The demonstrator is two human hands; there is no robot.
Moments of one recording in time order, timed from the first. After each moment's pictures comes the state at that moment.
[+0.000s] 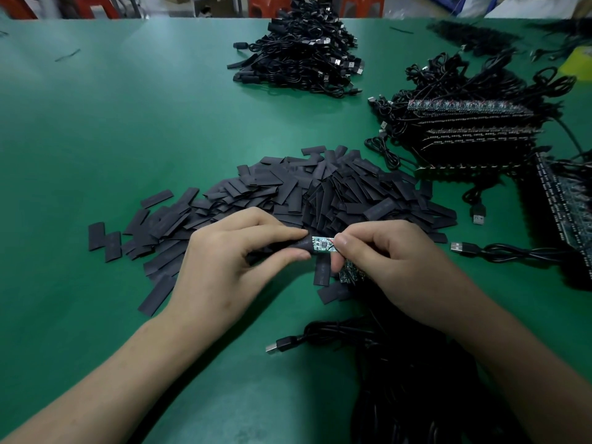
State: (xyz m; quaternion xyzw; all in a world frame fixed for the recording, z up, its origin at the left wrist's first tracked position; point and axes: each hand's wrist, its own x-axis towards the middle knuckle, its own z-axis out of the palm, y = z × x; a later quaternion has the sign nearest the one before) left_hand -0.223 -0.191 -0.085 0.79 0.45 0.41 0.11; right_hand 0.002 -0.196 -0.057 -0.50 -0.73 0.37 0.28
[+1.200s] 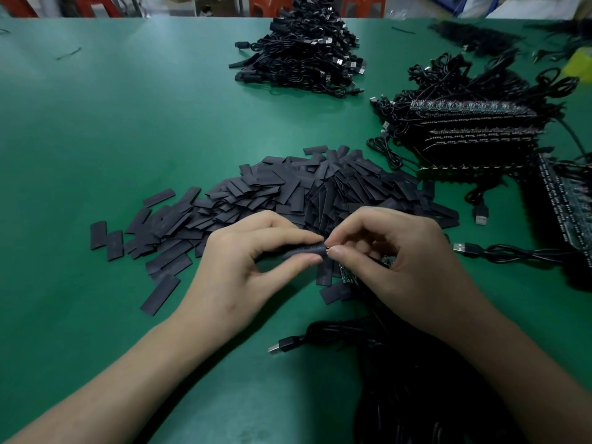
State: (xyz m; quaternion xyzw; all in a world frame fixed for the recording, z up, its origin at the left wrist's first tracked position) left_hand -0.216 -0.194 -0.084 0.78 0.44 0.41 0.18; right_hand 0.000 -0.195 -0.067 -0.43 -0.78 0.25 0.38
